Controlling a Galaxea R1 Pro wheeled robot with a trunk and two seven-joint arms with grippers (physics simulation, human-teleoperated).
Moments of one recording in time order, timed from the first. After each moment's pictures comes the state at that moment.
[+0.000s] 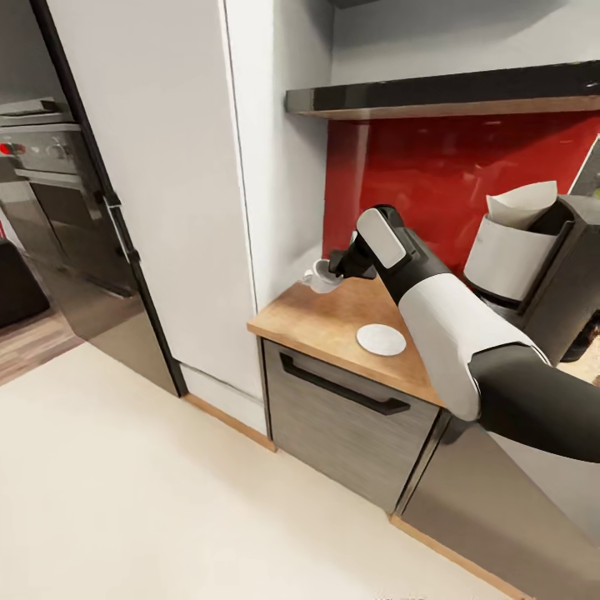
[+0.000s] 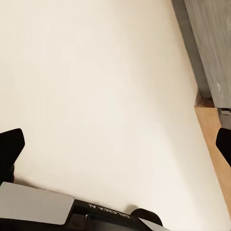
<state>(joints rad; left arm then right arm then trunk) -0.15 0.18 0.28 -0.18 0.49 -0.06 -0.68 -1.57 0.17 0.19 -0.54 -0.80 0.99 -0.64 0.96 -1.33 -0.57</state>
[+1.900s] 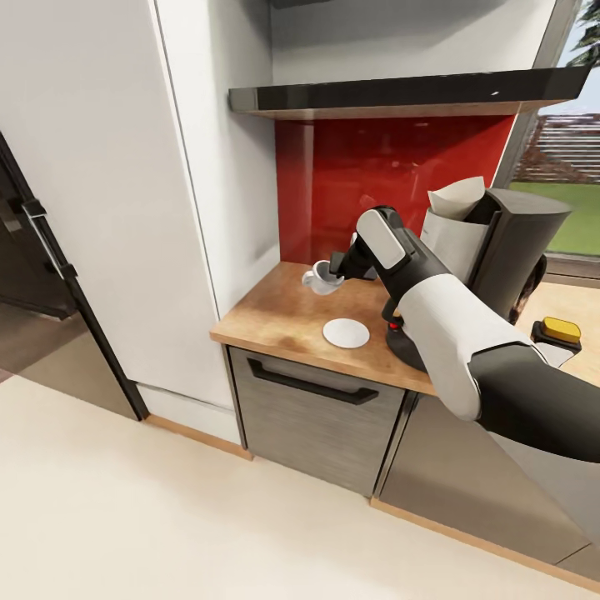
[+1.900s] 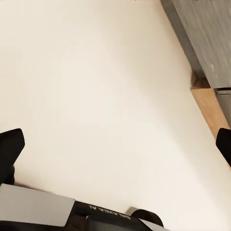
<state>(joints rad) -0.15 0.18 0.28 -0.18 0.49 -0.07 -0.69 -1.57 0.17 0.19 -0.53 -0.80 0.99 -0.65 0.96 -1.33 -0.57</state>
